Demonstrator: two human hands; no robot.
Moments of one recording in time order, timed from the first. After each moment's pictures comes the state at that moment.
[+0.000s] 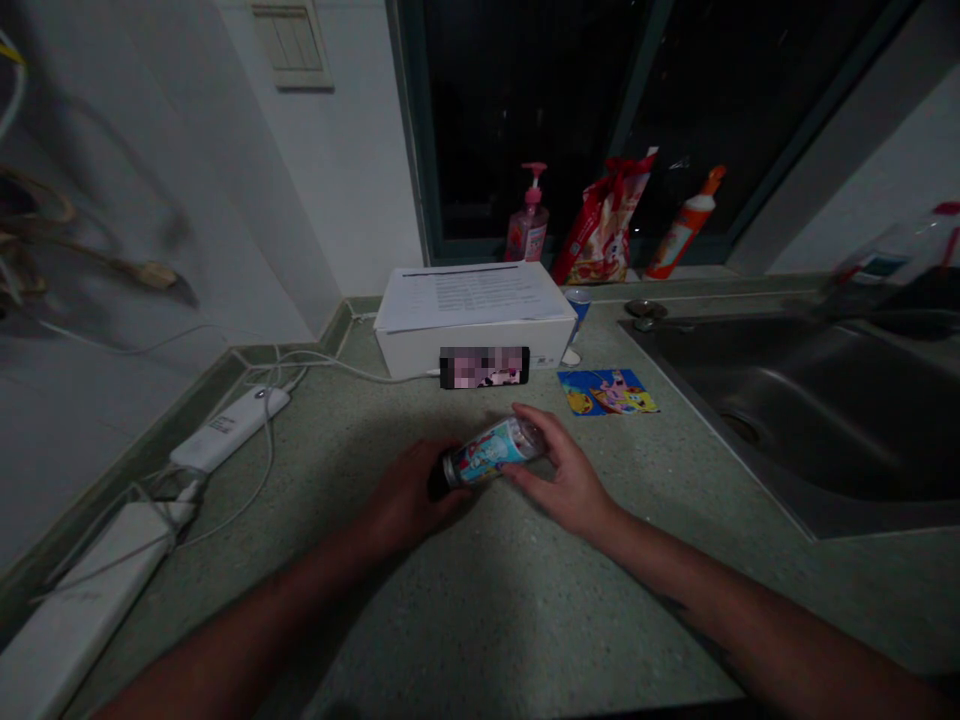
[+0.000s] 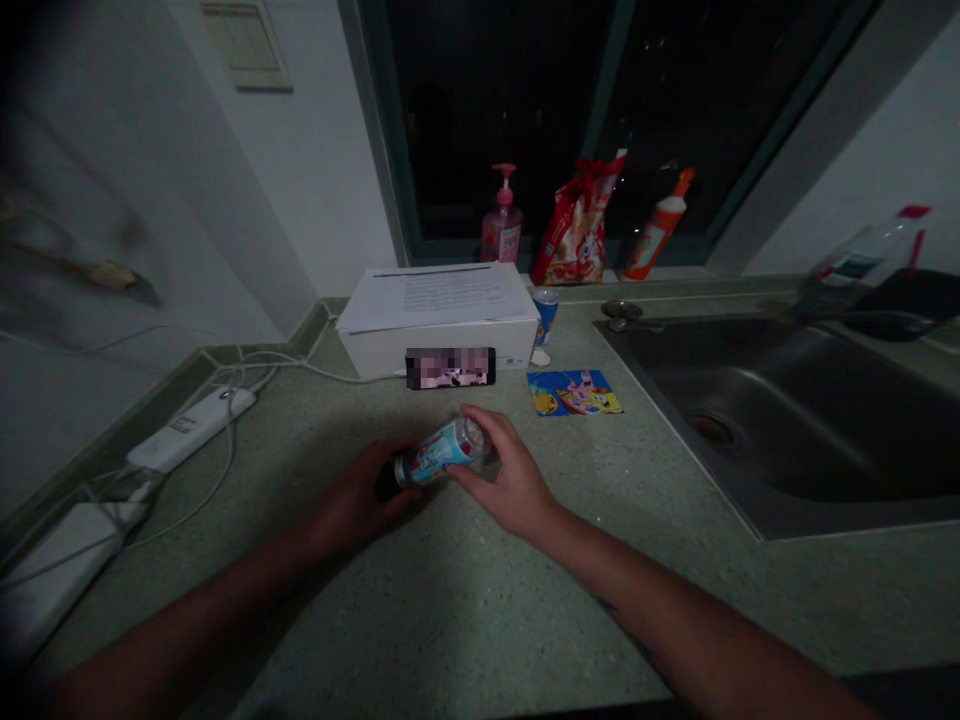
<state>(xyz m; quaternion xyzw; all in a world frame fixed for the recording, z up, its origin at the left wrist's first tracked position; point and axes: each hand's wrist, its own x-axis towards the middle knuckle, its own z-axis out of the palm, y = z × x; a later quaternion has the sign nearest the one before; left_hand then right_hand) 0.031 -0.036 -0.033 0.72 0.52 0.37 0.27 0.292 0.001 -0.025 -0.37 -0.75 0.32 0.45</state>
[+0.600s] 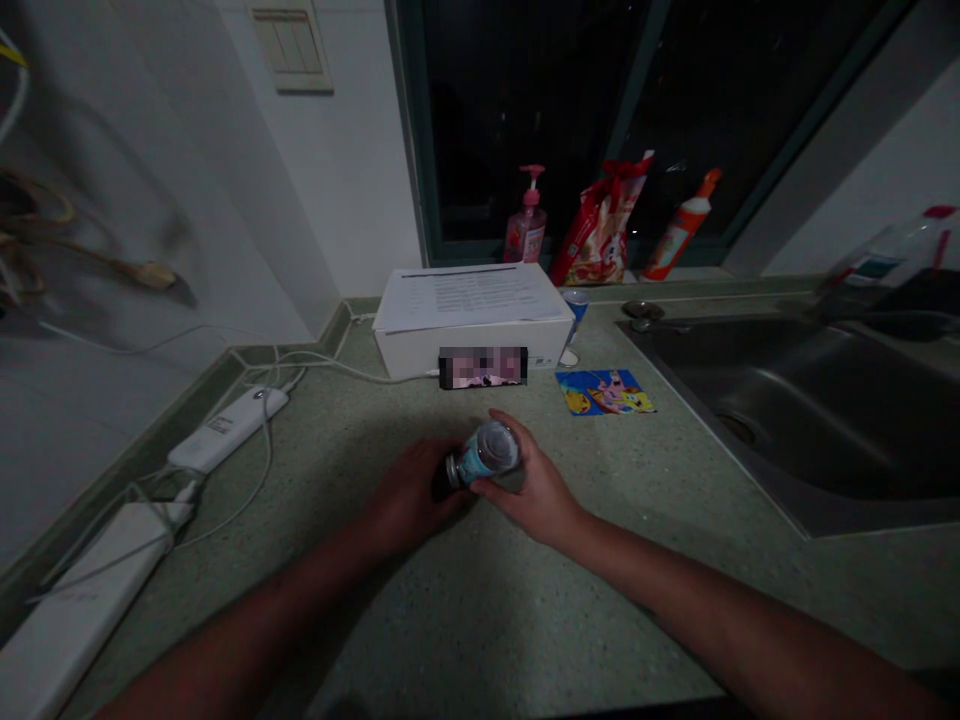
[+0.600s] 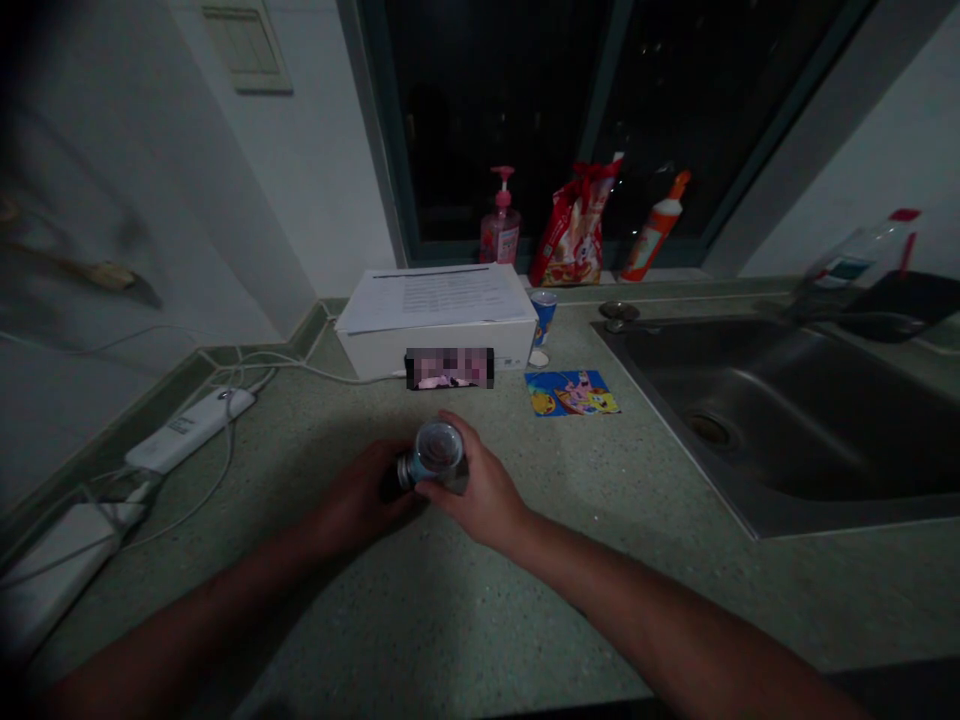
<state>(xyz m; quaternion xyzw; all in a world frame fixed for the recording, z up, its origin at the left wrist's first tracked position) 0.034 -0.033 -0.032 0.77 0.50 0.33 0.23 0.262 -0.009 -0.036 -0.38 -0.74 0.36 0.42</state>
